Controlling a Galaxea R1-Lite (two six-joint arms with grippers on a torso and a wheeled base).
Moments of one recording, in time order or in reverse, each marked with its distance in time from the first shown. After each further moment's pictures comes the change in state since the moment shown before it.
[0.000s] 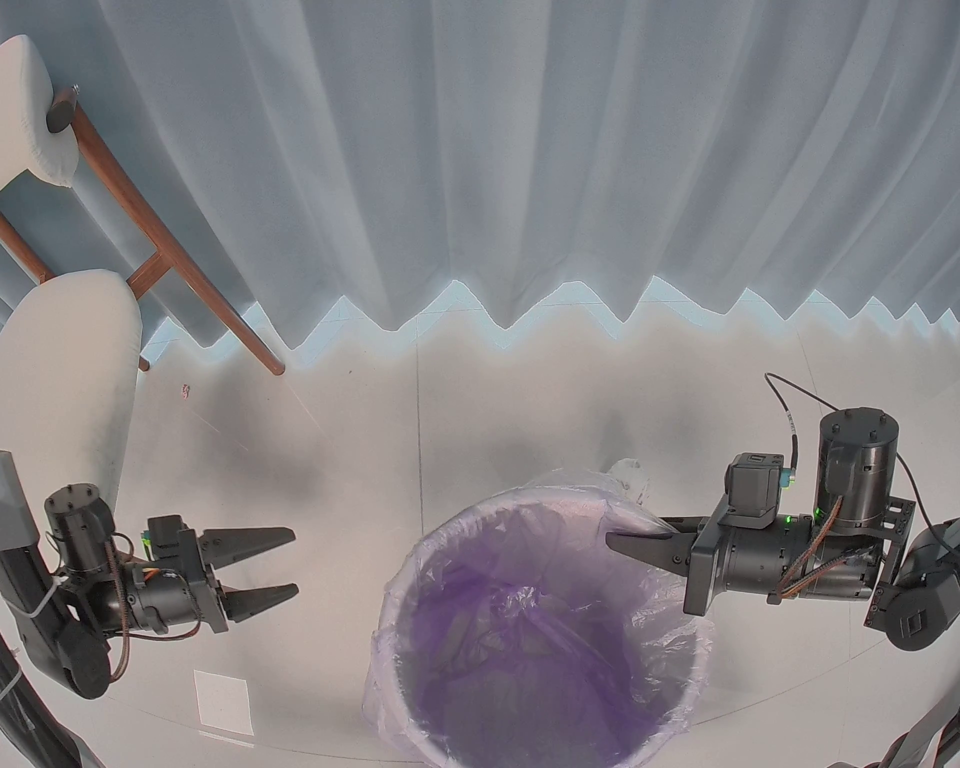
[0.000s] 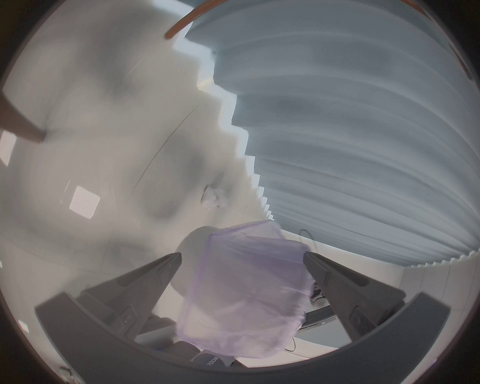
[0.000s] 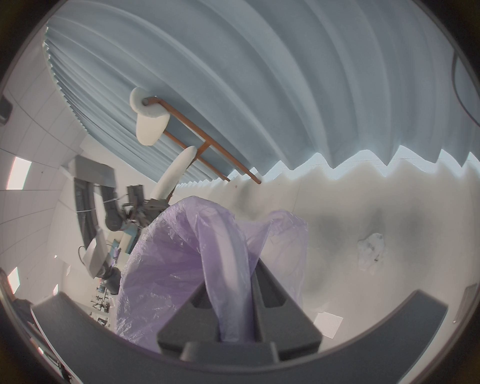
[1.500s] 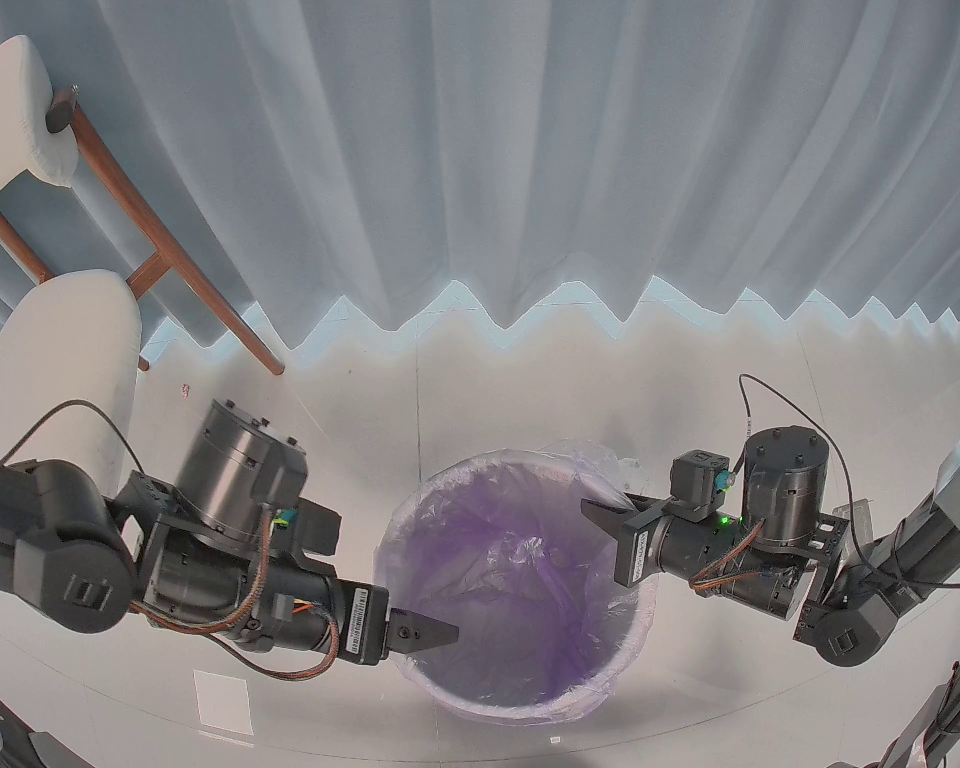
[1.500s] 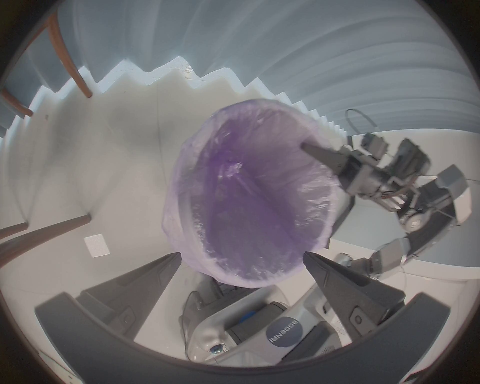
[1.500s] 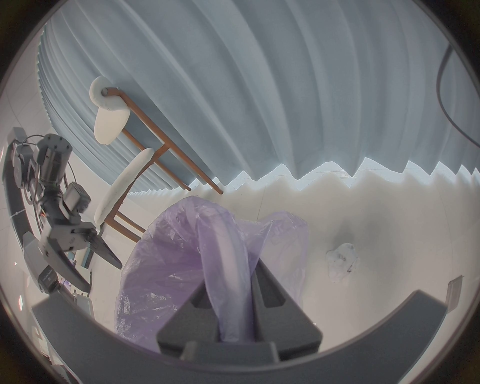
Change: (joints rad) left arm -0.666 -0.307 -0.714 1.587 0.786 0.629; right arm 0.079 0.208 -0.061 -0.196 -0.368 0.016
